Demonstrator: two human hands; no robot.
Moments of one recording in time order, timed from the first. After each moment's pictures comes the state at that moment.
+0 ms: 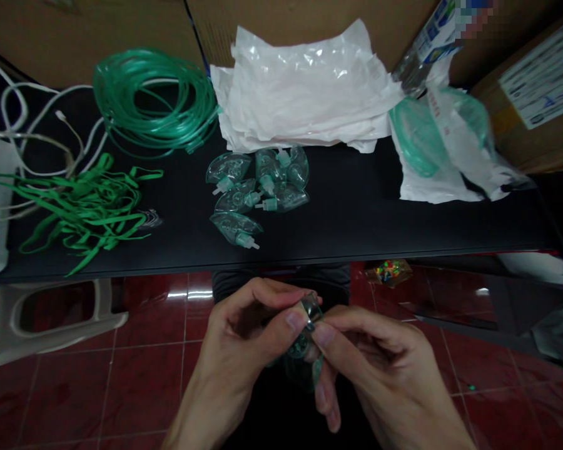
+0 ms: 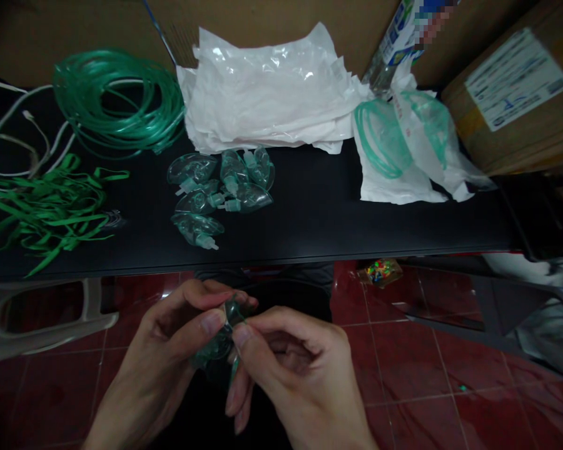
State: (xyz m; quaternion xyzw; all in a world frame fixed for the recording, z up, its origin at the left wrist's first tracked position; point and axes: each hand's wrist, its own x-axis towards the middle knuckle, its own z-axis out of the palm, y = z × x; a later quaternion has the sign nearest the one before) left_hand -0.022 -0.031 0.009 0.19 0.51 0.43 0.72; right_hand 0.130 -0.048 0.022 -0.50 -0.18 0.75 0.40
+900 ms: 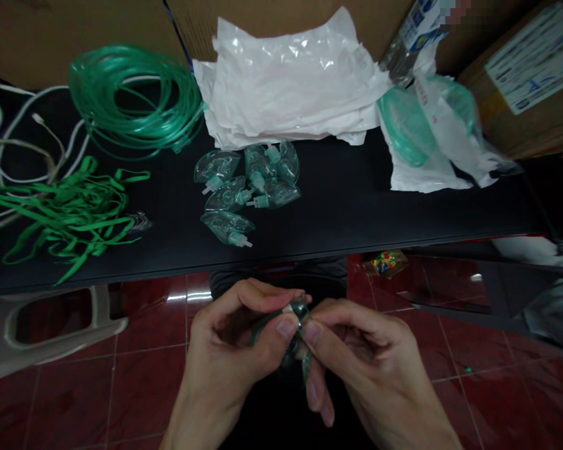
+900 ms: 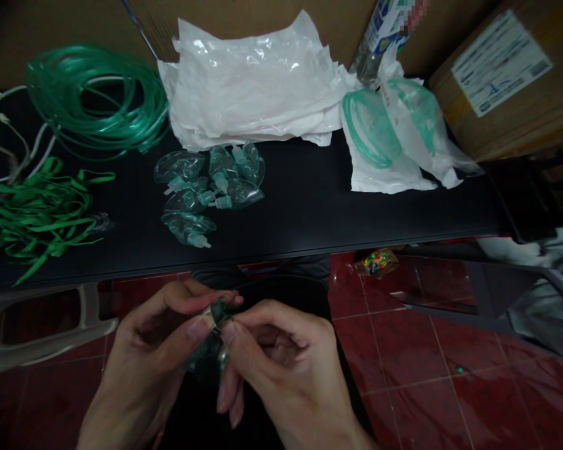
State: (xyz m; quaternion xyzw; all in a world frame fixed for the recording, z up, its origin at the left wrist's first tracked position) left_hand -0.012 -0.028 0.017 0.22 0.57 0.46 0.64; right_hand 0.125 -0.049 0.018 -0.49 -0.18 0.75 0.40
